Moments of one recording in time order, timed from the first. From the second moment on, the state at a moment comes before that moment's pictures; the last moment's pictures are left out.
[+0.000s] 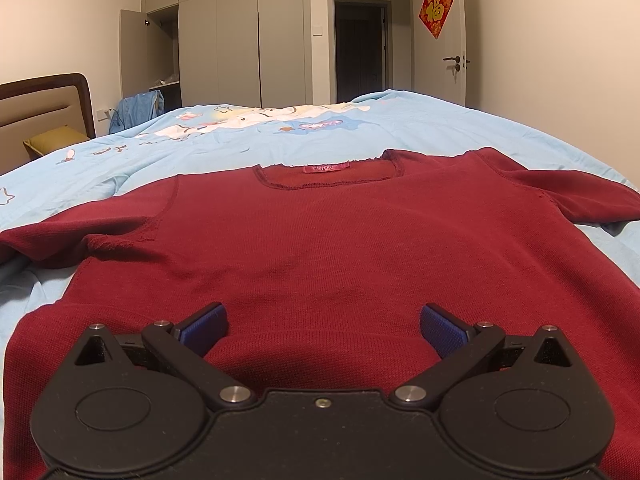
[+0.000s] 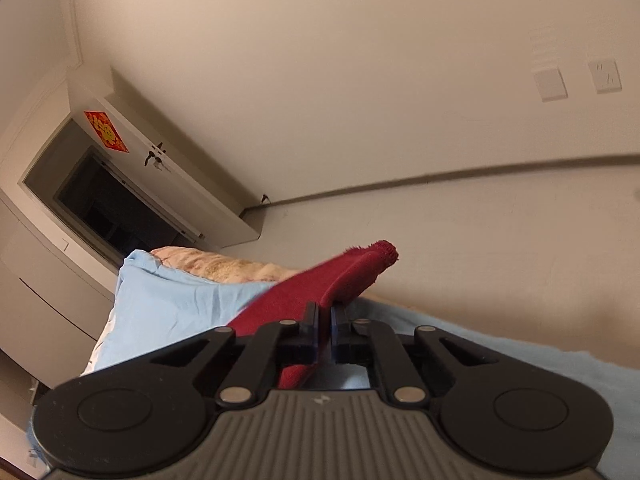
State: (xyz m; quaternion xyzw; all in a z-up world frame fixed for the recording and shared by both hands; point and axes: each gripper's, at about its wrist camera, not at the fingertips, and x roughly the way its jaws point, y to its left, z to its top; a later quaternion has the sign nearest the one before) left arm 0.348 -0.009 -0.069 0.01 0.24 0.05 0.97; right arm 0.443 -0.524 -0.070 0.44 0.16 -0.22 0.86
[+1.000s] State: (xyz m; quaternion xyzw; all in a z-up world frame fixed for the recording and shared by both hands) left arm 0.318 0.047 0.002 -0.10 0.22 0.07 0.97; right arm 0.476 -0.222 0.120 -0.05 0.03 0.04 1.00
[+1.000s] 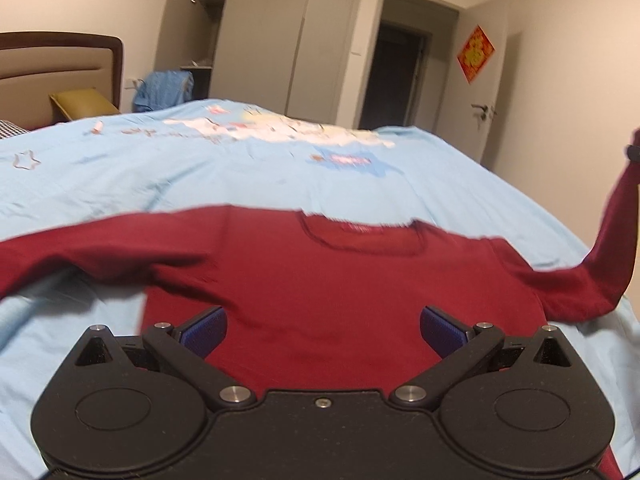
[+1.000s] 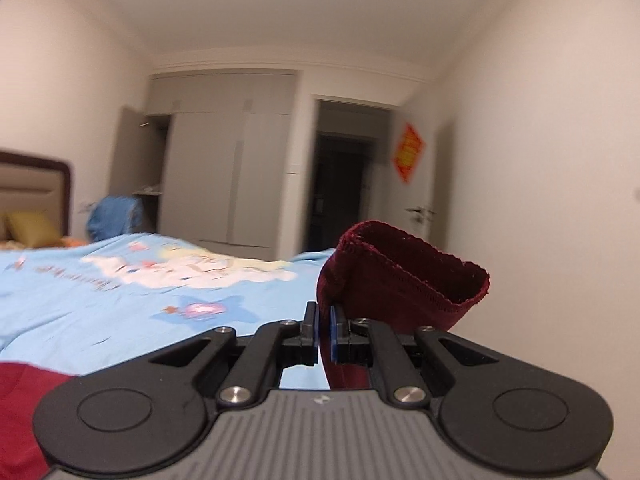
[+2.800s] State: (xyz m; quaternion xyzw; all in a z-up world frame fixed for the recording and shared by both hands) left arm 0.361 0.086 -0.061 -0.08 0.26 0.13 0.95; right arm 0.412 -0.226 0.005 0.04 0.26 0.14 0.95
